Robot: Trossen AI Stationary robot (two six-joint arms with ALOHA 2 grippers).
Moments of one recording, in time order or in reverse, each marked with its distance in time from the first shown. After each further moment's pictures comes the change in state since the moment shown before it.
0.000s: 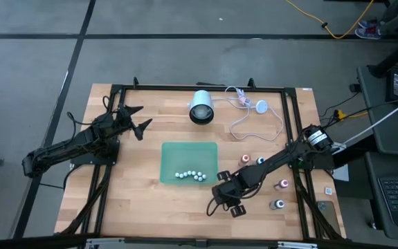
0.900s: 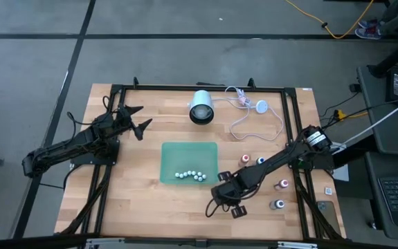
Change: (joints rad) left arm 0.000 0.000 0.000 0.000 0.000 0.000; right arm -0.005 0.015 0.055 -0.092 -0.019 0.000
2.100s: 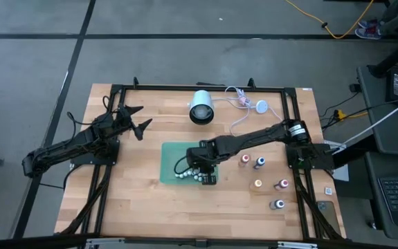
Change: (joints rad) left arm 0.000 0.000 0.000 0.000 0.000 0.000; right arm -0.307 0.152 0.355 -0.176 0.109 -0.084
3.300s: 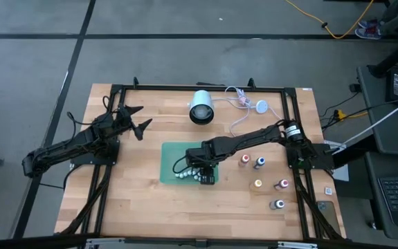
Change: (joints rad) left arm 0.000 0.000 0.000 0.000 0.000 0.000; right arm -0.013 0.043 0.000 -0.022 -0.008 0.081
